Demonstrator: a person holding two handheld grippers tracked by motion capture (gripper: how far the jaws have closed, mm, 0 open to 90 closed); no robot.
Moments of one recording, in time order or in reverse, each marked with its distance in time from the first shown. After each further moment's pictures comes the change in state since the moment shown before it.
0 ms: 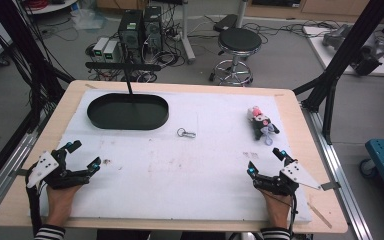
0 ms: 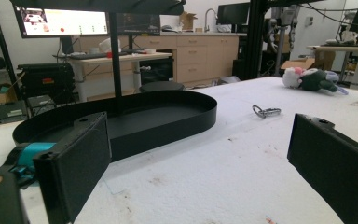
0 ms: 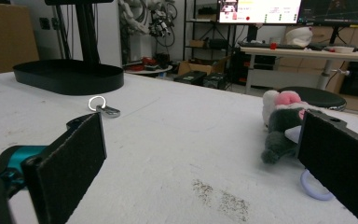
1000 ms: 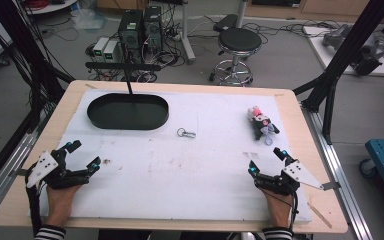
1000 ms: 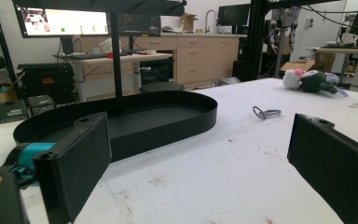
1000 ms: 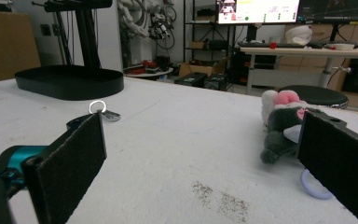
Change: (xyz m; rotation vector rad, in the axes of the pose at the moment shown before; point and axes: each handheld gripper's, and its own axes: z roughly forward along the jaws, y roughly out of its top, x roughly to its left) left arm 0.000 0.000 0.000 -0.001 0.002 -0.001; right arm -0.004 0.001 -0.001 -0.008 0.002 0.038
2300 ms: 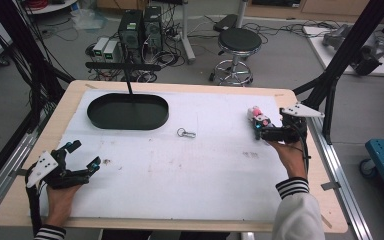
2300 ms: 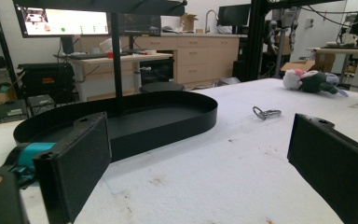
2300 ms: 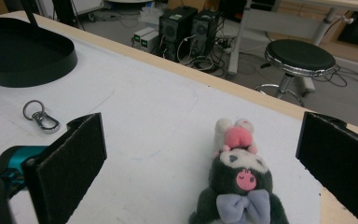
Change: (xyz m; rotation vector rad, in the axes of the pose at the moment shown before) left arm 0.000 0.000 0.000 0.000 0.001 -0.001; right arm -0.053 0.113 0.082 0.353 -0.032 -0.091
